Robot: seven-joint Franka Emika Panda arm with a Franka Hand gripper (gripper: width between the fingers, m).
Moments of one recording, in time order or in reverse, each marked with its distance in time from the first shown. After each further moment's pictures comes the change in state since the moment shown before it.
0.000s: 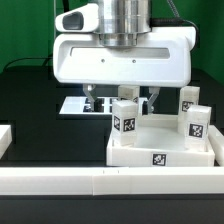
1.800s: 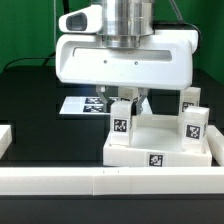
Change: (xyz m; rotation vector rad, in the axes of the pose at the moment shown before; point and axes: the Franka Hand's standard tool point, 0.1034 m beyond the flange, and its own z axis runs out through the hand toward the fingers) arm -0.002 -0.002 0.003 -0.021 0.004 0.133
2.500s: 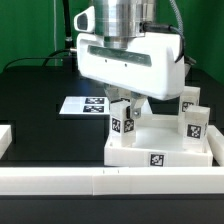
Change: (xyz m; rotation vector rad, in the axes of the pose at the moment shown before) arm 0.001 -0.001 0.001 0.015 -0.018 0.629
